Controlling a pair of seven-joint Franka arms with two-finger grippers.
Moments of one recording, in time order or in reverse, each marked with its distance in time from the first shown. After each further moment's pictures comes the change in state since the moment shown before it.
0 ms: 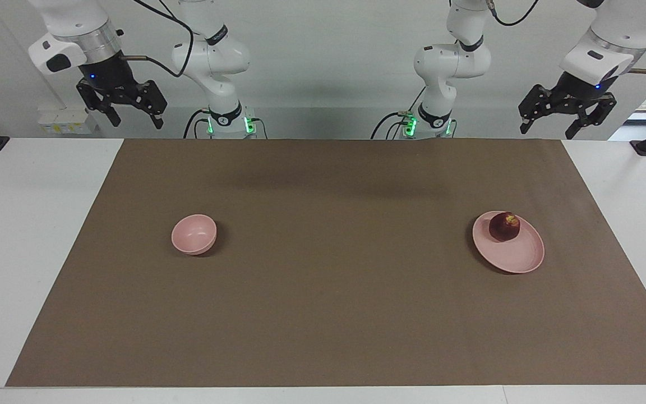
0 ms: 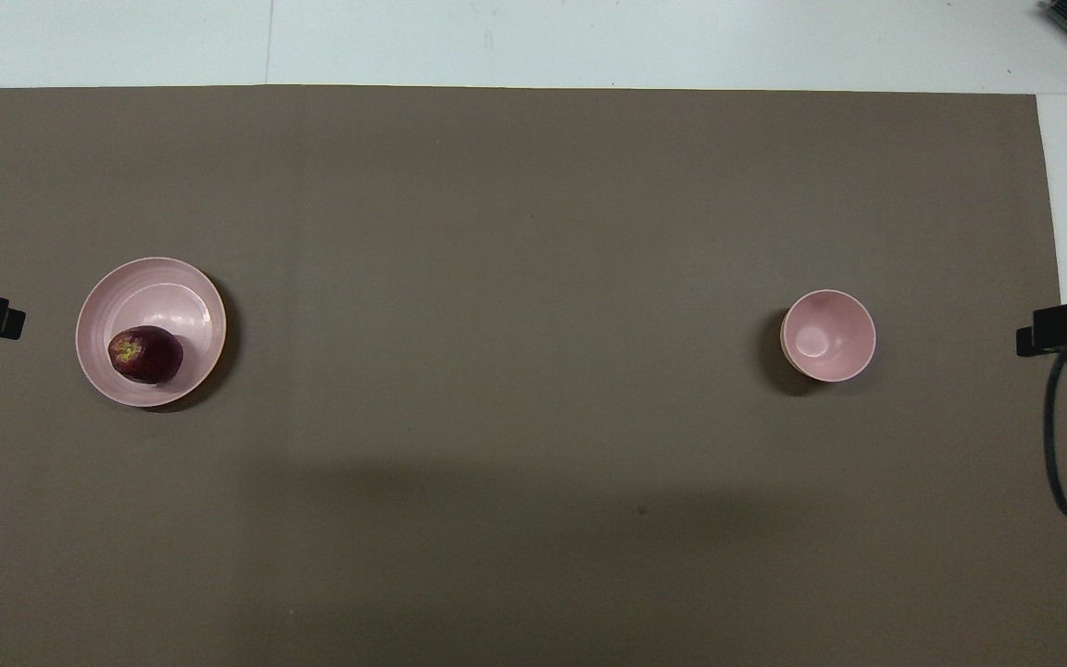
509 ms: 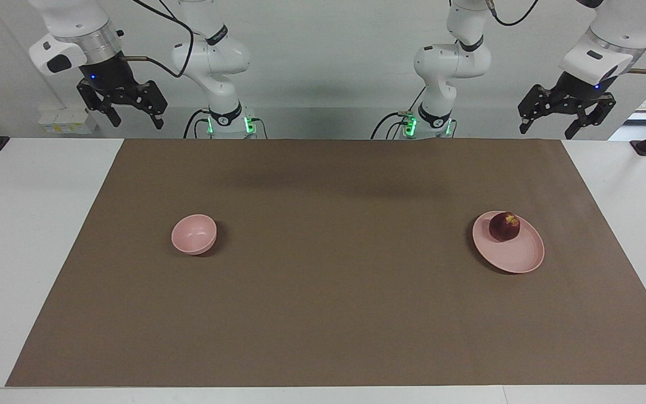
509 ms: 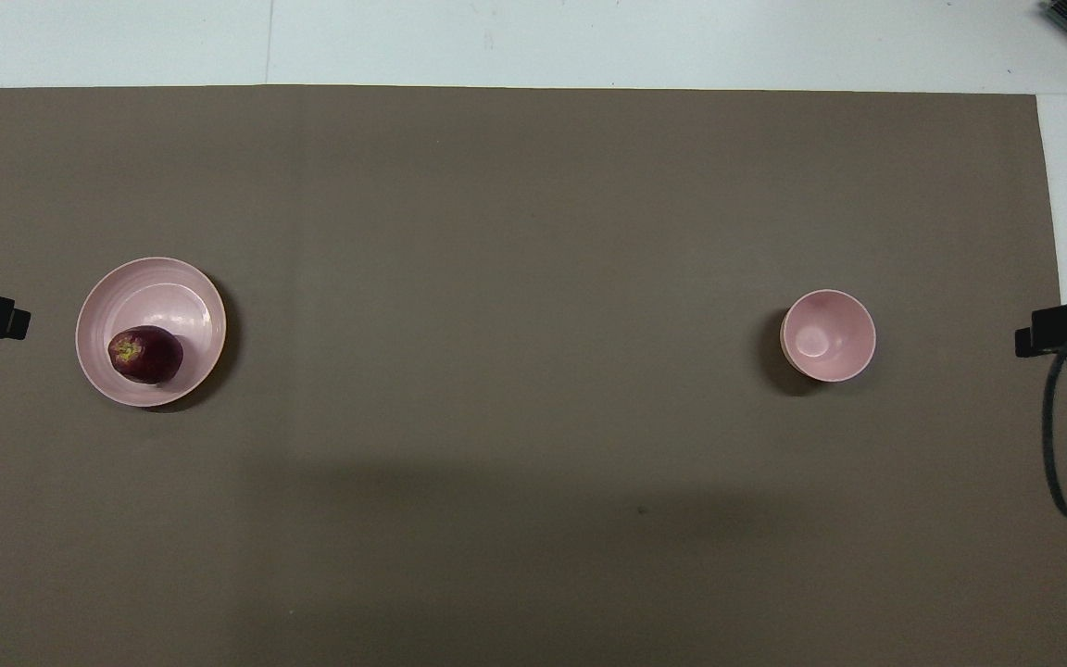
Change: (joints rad) left arm -0.003 0.000 -0.010 0.000 -0.001 0.000 0.000; right arm 0.000 0.000 0.000 -0.003 0.000 0.000 0.000
